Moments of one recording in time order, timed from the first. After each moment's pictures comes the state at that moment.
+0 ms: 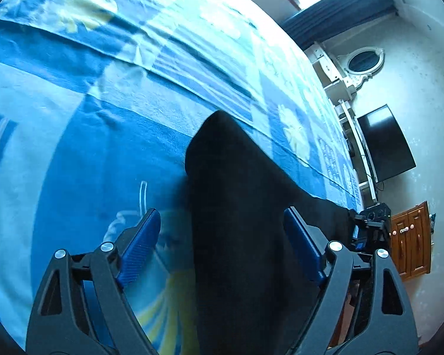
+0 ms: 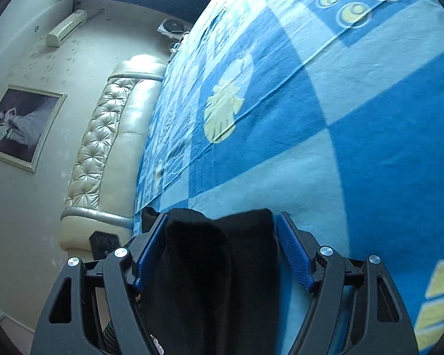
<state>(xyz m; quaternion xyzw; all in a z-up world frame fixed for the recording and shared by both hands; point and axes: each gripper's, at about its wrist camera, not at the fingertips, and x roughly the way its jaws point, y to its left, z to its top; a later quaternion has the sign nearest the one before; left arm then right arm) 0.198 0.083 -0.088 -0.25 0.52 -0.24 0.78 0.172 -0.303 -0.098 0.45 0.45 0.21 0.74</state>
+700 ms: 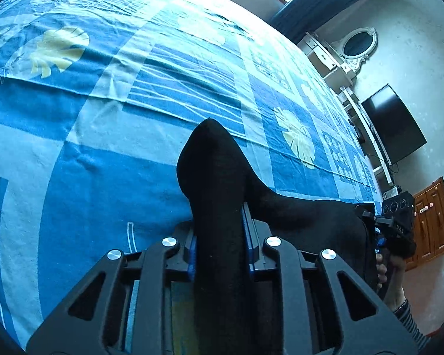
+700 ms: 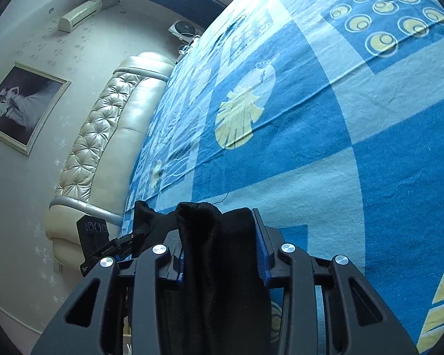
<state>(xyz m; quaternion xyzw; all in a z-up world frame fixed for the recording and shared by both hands) 0.210 0.061 -0.069 -0.18 0.49 -0.24 0.81 0.167 -0.298 -0.081 0.41 0.42 0.21 0.79</state>
